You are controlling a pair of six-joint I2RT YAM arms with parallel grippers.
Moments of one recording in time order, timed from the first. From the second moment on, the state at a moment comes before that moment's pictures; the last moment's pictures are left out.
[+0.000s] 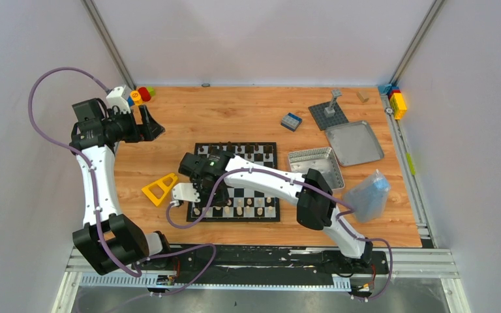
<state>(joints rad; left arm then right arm) 0.41 1.26 1.26 -0.71 0.70 0.12 1.20 2.24 2.16 -1.24 -0.15 -0.66</state>
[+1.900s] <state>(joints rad) 0.41 1.26 1.25 -0.71 0.71 0.12 1.24 2.34 2.21 -1.25 -0.06 -0.70</state>
